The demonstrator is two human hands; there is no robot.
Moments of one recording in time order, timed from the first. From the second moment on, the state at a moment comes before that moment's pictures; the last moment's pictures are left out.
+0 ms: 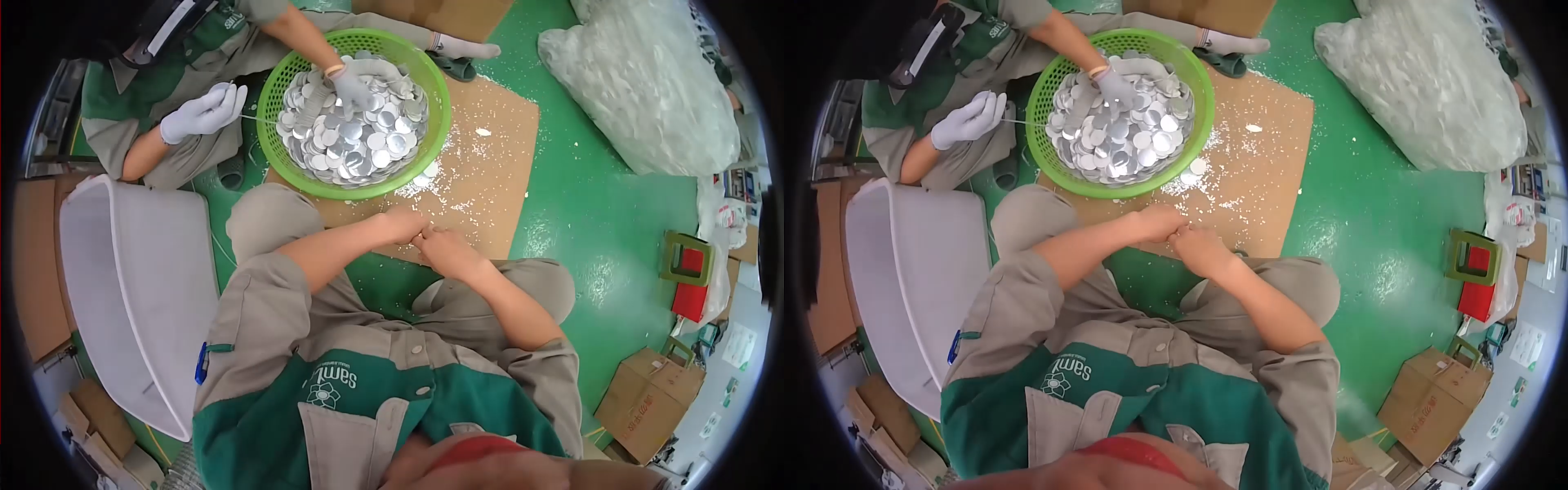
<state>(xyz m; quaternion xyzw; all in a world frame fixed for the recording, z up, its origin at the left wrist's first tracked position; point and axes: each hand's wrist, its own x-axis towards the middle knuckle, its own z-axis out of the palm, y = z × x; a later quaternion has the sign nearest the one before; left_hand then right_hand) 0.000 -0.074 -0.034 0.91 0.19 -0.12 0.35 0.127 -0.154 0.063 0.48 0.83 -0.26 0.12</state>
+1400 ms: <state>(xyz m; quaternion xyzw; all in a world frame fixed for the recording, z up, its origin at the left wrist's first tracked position) -0.012 -0.078 -0.013 0.86 0.21 -0.10 0.45 0.121 -0.145 0.067 0.46 0.81 -0.33 0.13</state>
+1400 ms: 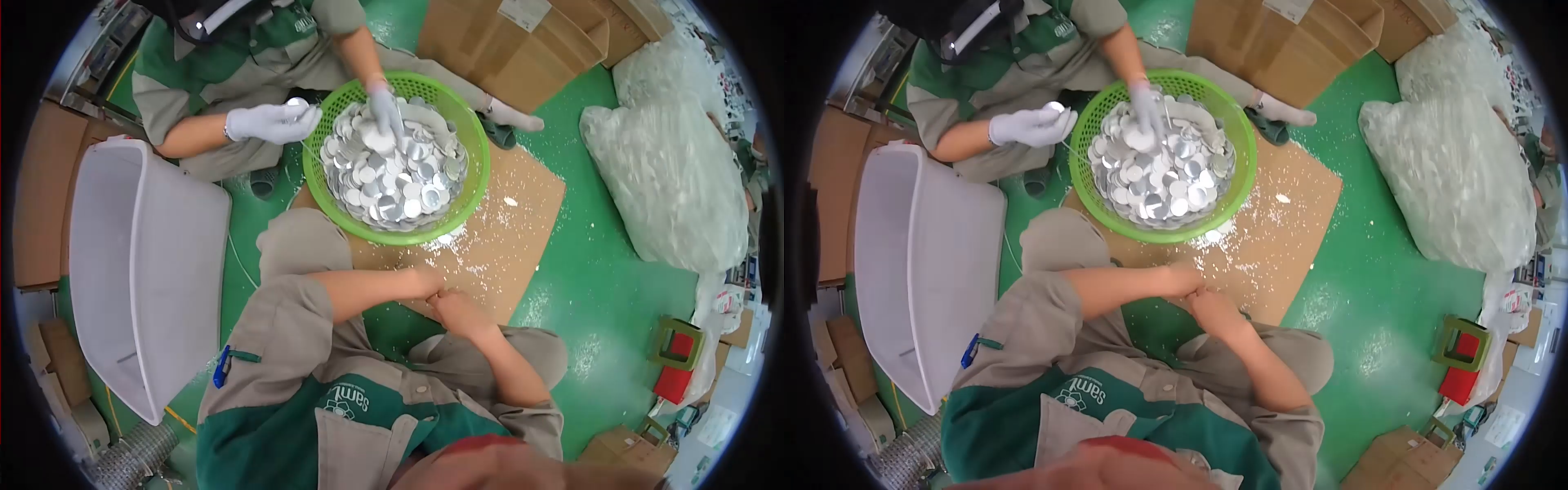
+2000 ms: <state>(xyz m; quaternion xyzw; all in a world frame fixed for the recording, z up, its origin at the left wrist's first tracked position) 0.002 -0.063 -0.027 0.89 0.23 -0.01 0.40 0.133 -0.141 0.057 0.46 0.84 -0.29 0.09</state>
